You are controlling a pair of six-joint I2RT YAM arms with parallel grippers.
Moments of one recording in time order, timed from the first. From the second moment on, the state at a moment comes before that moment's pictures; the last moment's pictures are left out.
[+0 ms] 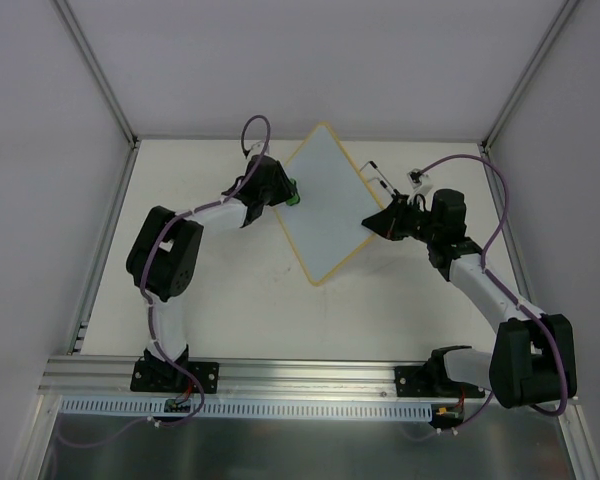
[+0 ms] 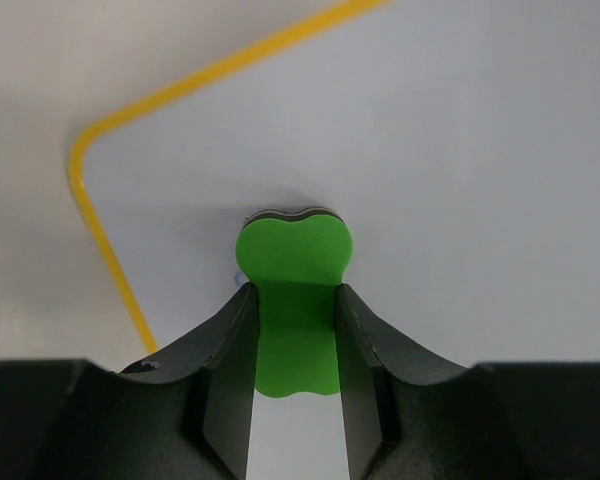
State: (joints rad) left arm -0.48 1.93 1.23 0.15 -0.08 -0.73; right arm 0.19 1.24 0.71 0.13 -0.65 0.46
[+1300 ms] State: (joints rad) left arm -0.49 1.99 1.35 0.12 0.00 -0.71; right arm 0.19 1.24 0.72 0.09 -0.63 0.46
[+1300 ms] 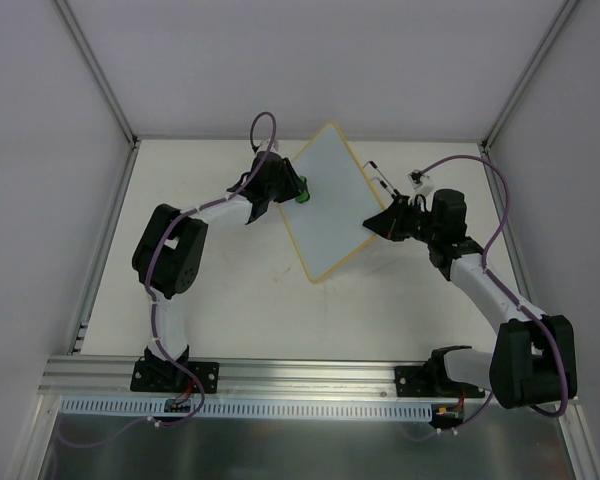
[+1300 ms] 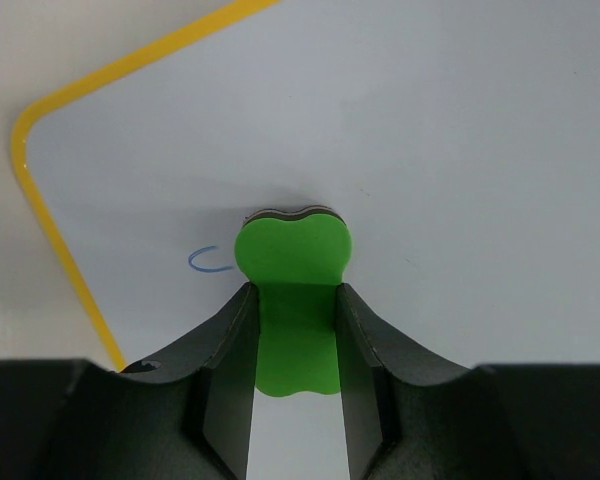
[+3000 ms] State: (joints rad) left arm -0.40 1.52 1.02 0.04 0.11 -0.59; right arm 0.24 1.29 0.81 0.01 -0.74 0.37
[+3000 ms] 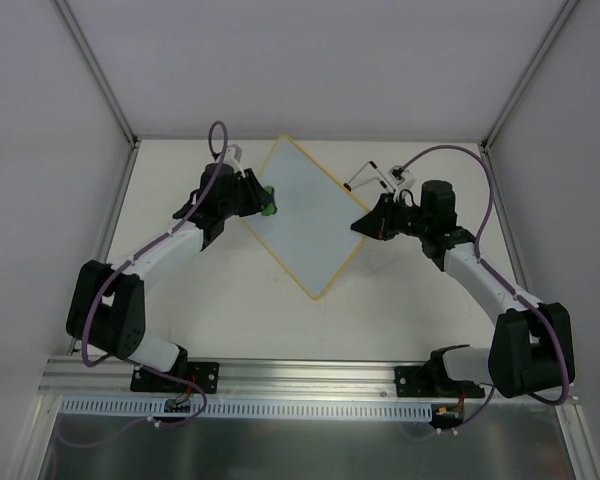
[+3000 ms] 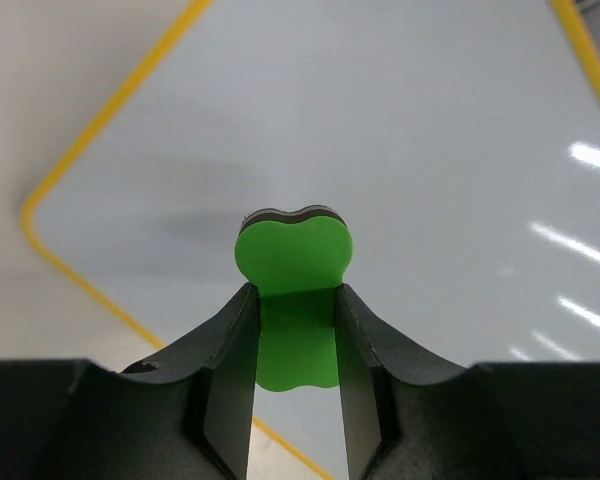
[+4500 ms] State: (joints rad) left arm -0.23 1.49 0.91 -0.31 -0.15 -0.43; right arm 0.15 1.38 1.14 -0.07 -0.66 0.34
